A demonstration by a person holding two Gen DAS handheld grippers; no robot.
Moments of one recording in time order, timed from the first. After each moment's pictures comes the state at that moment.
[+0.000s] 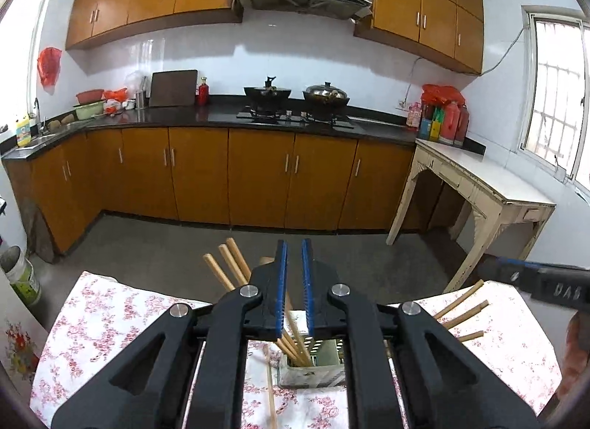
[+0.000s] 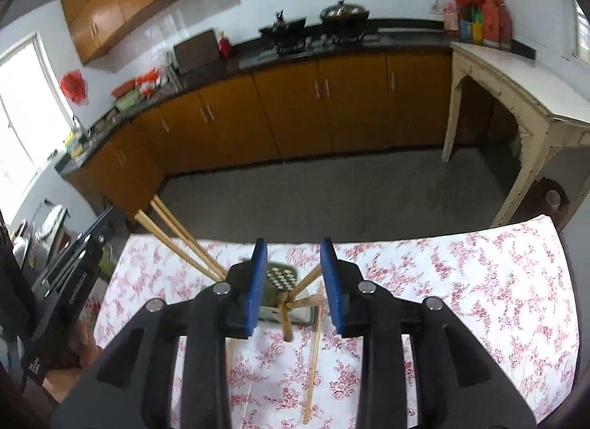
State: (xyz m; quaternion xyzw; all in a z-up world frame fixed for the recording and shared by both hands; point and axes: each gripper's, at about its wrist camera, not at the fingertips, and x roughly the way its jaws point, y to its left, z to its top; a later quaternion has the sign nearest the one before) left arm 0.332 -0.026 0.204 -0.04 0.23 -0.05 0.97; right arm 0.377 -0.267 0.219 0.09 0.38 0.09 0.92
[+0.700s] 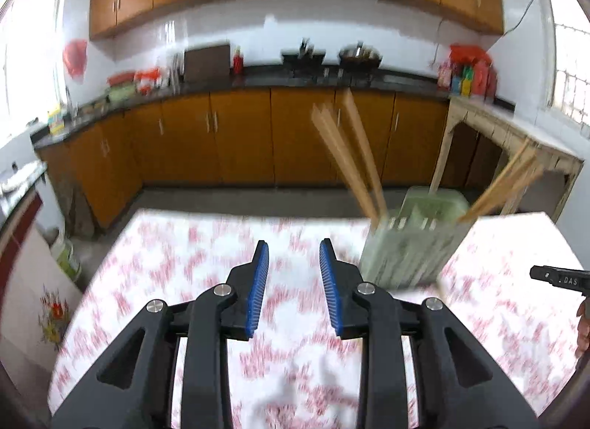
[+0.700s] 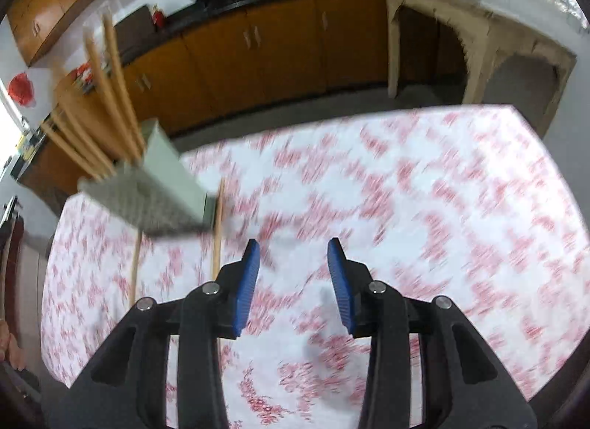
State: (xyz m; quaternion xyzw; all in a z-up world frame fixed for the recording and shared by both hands) left arm 0.268 0.032 0.098 0.00 0.31 0.01 0.95; right arm 0.315 -0.328 0.036 0.11 0.46 0.01 0.88
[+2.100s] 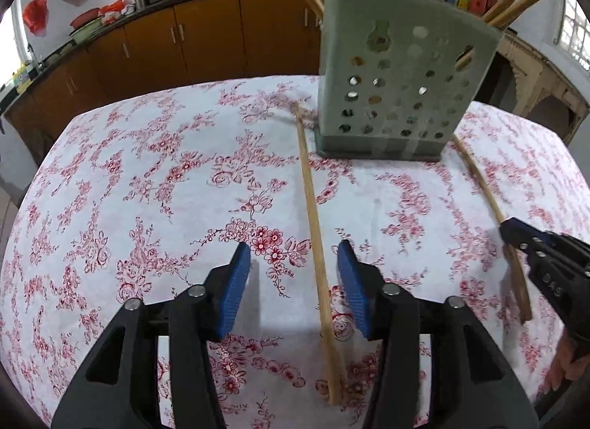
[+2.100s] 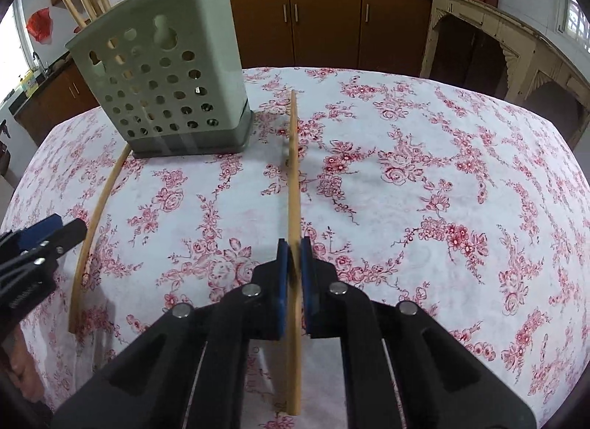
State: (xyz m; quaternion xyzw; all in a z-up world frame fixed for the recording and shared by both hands) left arm 0.292 -0.036 -0.038 0.02 0.45 -0.01 0.89; right arm 0.320 -0.248 -0.053 0.02 0.45 0.03 0.89
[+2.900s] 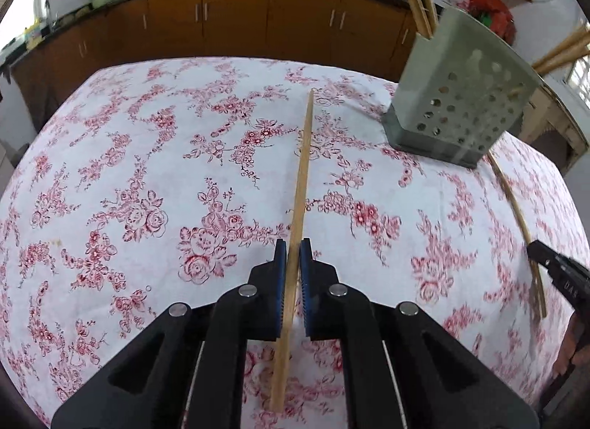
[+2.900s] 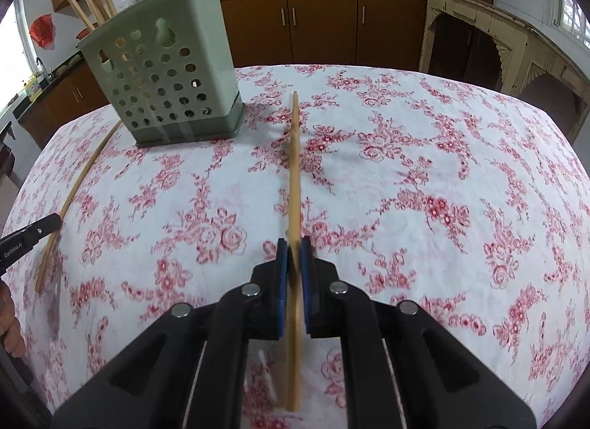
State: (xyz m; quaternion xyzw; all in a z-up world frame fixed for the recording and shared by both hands) left arm 0.273 0.047 -0.047 -0.05 0.45 -0.02 0.89; right arm 0.292 -0.263 -0.058 0.03 0.44 0.03 0.90
